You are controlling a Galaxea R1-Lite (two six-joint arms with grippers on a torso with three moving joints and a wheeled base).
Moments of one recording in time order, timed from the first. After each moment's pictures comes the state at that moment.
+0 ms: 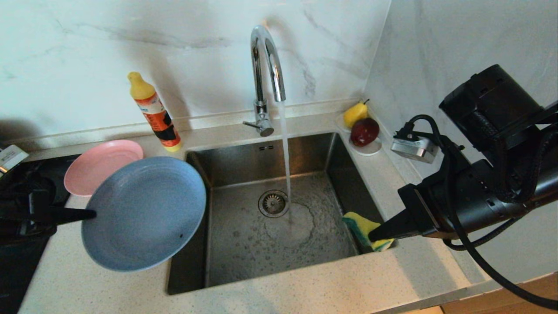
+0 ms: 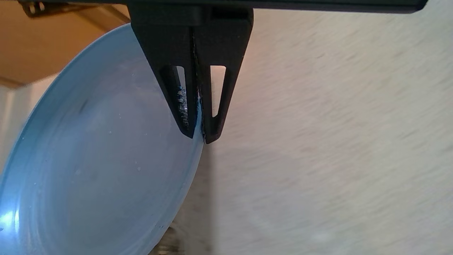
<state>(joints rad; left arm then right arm) 0.45 1.42 -0.96 0.31 -0.70 0.01 0.61 1.60 -1.49 0.75 0.39 0.43</state>
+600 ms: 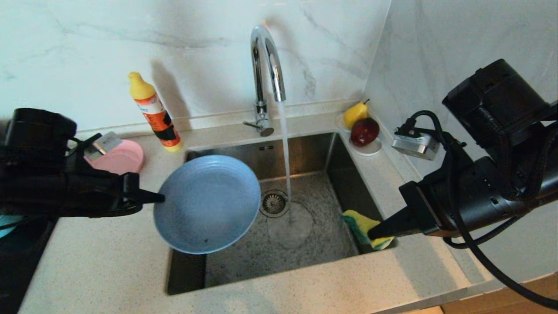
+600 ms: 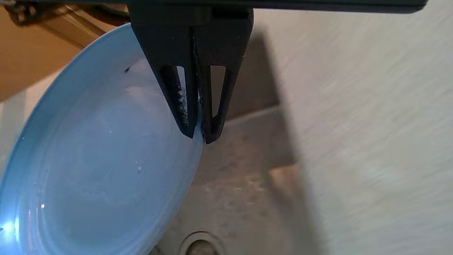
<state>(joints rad) 0.02 1.58 -1.05 0.17 -0.43 -0.18 0.62 1.60 -1.49 0.75 0.39 0.43</state>
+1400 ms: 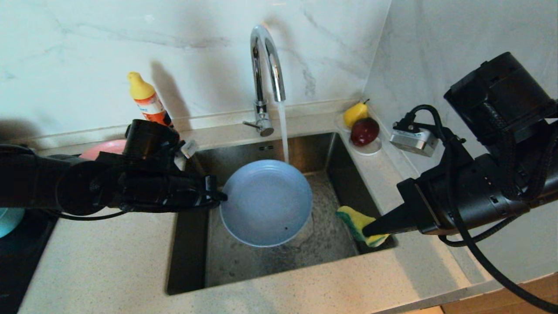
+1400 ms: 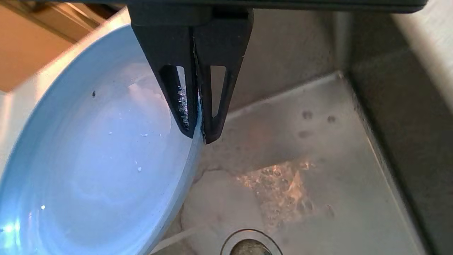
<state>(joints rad) -0.28 1.79 -1.11 -0.03 -0.25 -0.36 0.64 1.58 -1.49 0.71 0.39 0.43</state>
